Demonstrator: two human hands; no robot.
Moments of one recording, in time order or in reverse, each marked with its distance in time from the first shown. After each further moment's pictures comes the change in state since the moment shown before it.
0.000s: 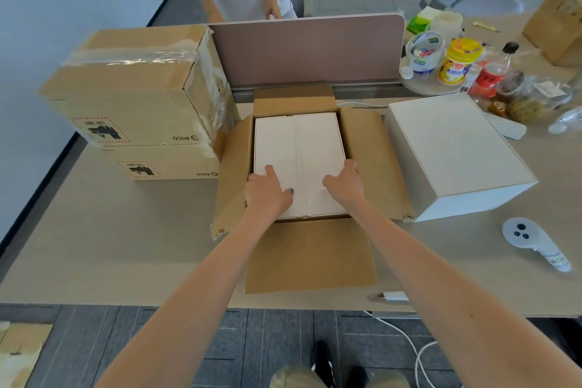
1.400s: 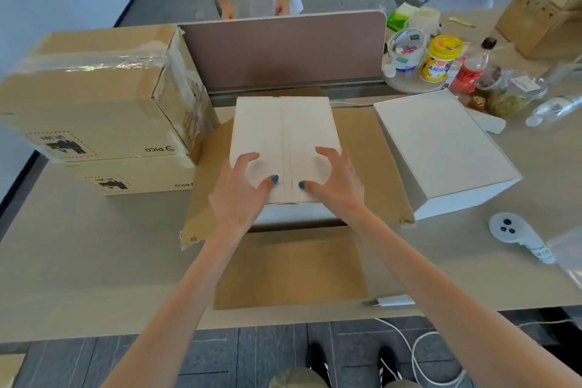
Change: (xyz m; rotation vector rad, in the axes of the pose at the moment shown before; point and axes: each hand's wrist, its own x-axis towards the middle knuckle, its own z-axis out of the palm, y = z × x) left_hand -0.017 -0.016 -0.035 -0.607 0.309 0.080; right_hand -0.010 -0.006 -0.014 -0.115 0.124 -0.333
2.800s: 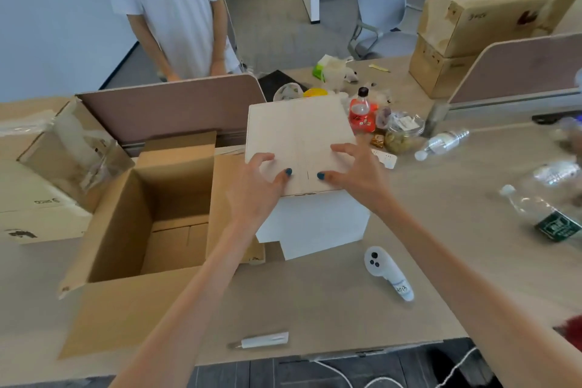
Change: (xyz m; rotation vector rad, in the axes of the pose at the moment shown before) left_hand -0.064 0.314 0.148 -0.116 0.009 0.129; right_hand 0.041 0.179 -0.315 0.116 0.085 -0.096
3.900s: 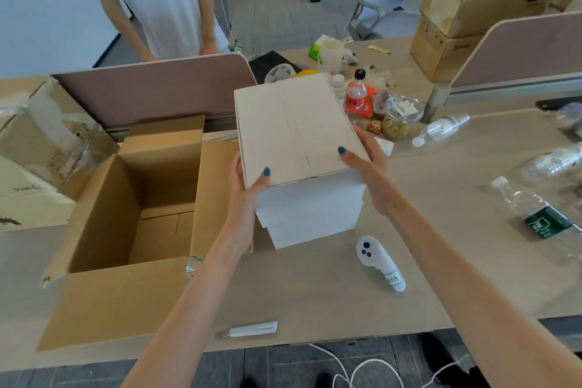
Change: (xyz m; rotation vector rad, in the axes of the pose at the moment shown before) left_hand -0.012 -0.052 0.049 -0.878 -0.142 -0.206; right_hand 0.011 0.063 -0.001 0.764 -0.055 0.081
